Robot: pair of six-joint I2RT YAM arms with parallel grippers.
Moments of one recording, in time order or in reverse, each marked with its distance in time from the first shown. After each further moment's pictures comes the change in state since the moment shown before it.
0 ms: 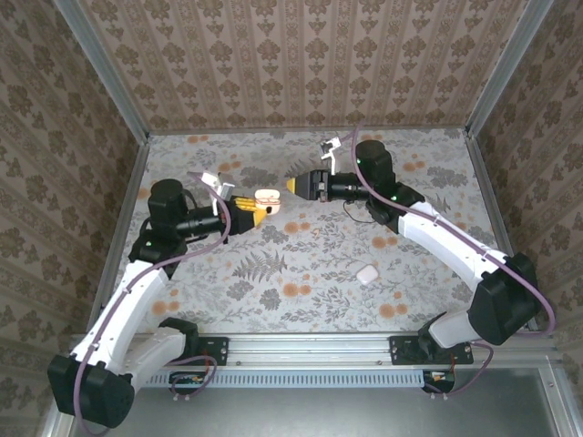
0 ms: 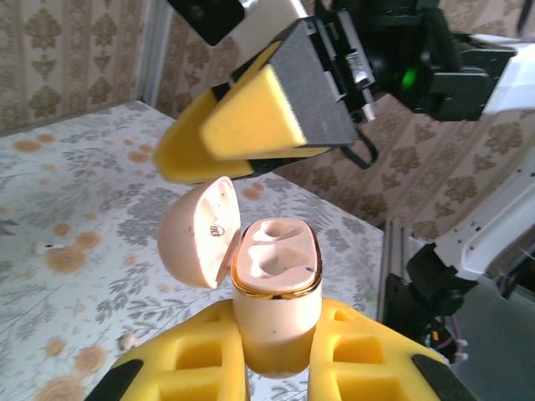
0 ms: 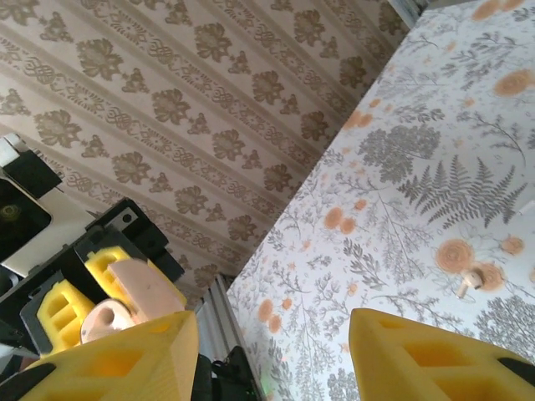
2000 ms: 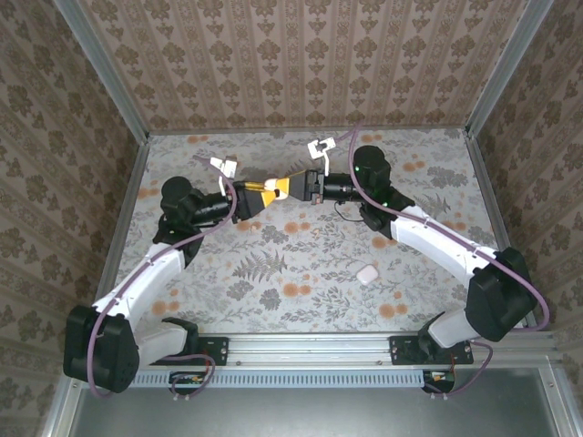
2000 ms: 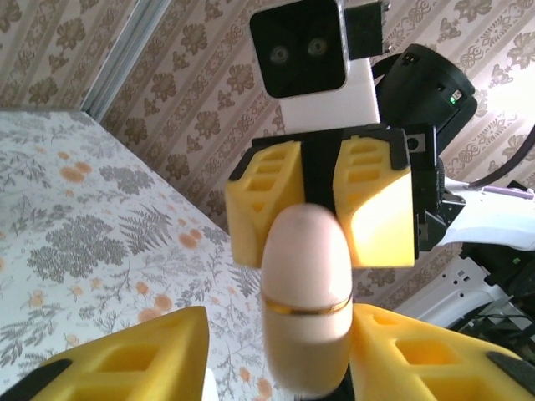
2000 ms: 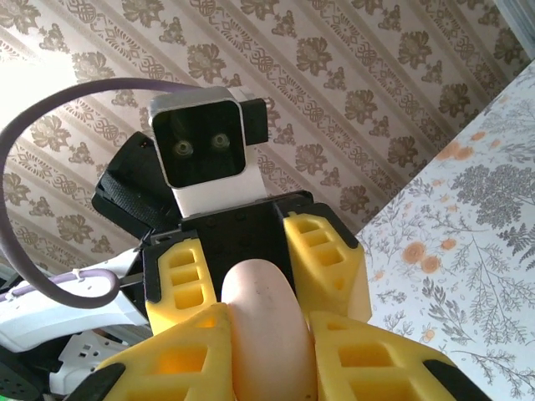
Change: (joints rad) left arm -0.025 0.221 -0.086 0.651 0.056 -0.607; right arm 0.043 0.030 -0.061 0.354 -0.111 0.107
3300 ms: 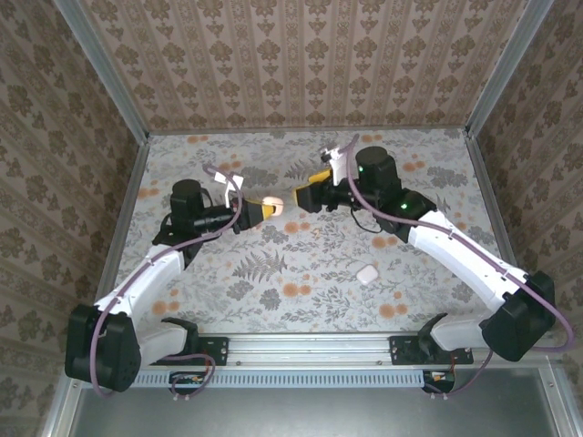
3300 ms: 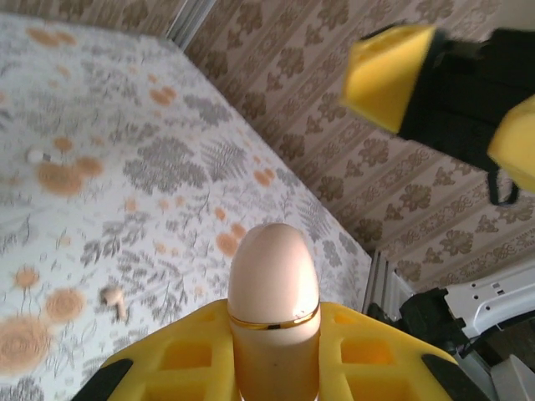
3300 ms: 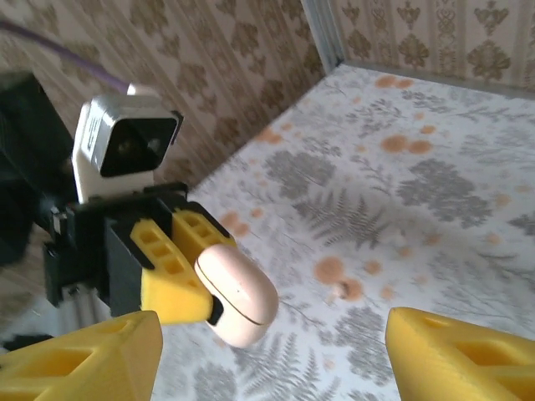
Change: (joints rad) left arm 0.019 0.001 -0.036 -0.311 -0.076 0.275; right arm 0.007 -0.126 0.061 -0.507 0.330 -0.434
